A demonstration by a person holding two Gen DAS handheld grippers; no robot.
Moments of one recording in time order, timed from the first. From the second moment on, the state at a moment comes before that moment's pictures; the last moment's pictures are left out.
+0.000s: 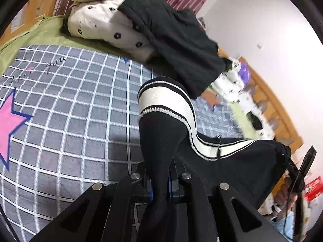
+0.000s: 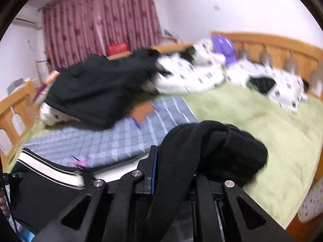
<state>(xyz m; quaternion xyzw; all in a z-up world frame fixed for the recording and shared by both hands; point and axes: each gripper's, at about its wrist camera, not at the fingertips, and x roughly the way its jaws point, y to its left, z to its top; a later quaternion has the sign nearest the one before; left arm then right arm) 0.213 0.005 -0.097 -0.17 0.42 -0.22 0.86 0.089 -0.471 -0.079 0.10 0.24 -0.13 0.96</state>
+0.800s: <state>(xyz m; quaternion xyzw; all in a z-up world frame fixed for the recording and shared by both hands) 0.229 0.203 -0.154 -0.11 0.48 0.03 0.87 0.097 -0.333 -0.168 0.08 0.38 0.00 0.92</state>
